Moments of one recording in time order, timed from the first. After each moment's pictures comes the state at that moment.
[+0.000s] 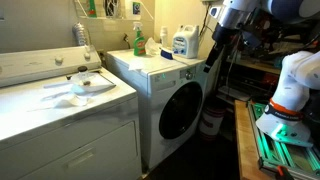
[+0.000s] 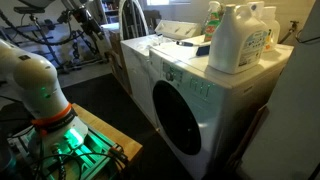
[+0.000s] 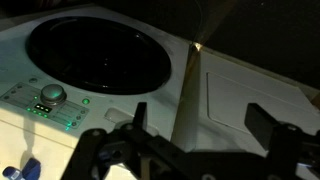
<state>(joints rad) 0.04 -0.66 0.46 -2.54 -0.03 2.06 0.51</state>
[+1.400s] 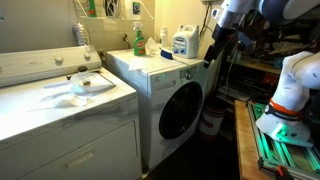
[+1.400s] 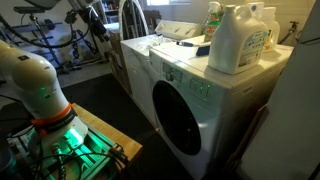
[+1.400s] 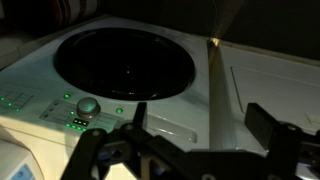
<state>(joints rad) 0.01 -0.71 0.36 -2.60 -0.10 2.06 0.57</state>
